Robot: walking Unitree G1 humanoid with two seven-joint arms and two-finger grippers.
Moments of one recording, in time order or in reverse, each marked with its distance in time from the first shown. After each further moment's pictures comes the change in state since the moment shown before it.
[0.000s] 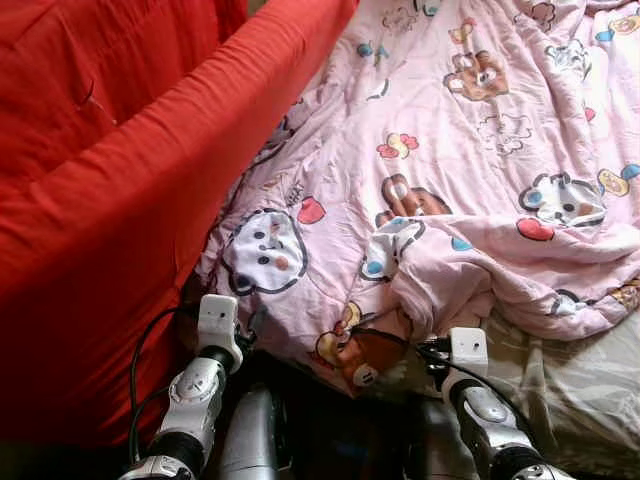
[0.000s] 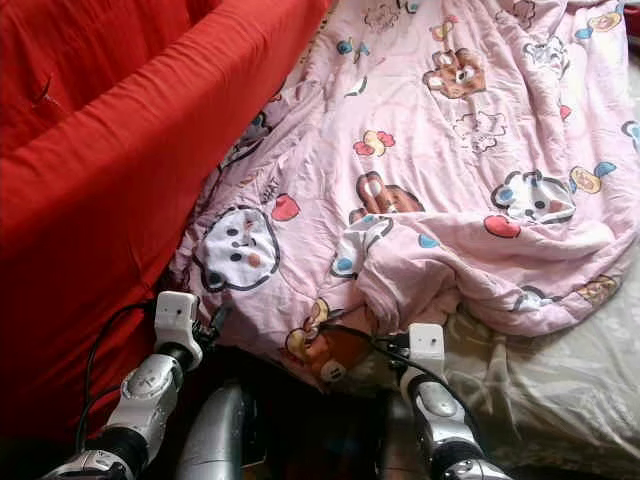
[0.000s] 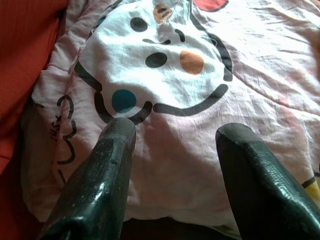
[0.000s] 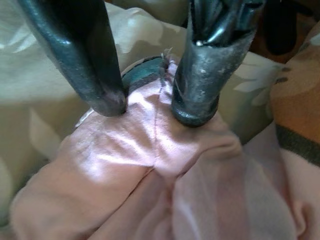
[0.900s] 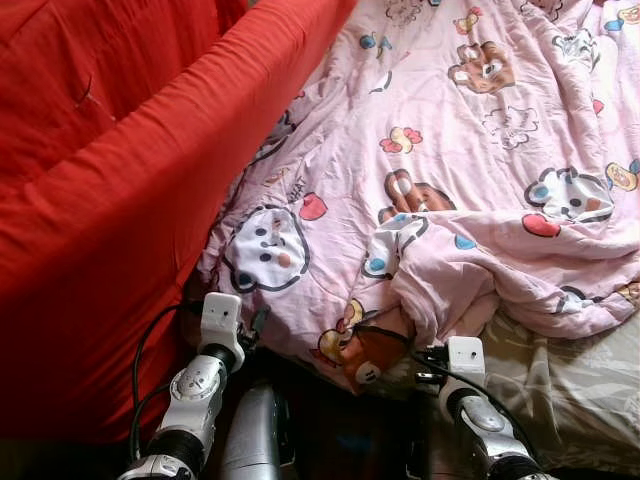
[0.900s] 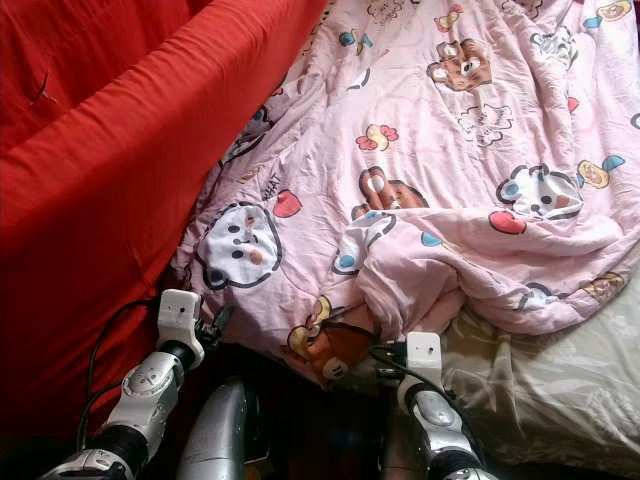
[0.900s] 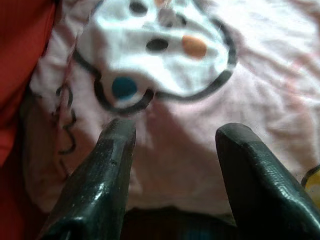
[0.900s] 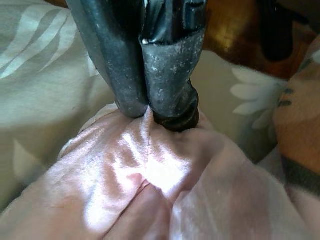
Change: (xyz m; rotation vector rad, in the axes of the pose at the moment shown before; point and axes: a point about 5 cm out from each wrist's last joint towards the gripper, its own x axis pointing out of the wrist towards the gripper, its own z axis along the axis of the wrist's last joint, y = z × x) left arm 0.000 0.001 -0.006 0.009 0.059 0.001; right arm -0.003 -0.005 -0.007 0.040 -0.007 -0.041
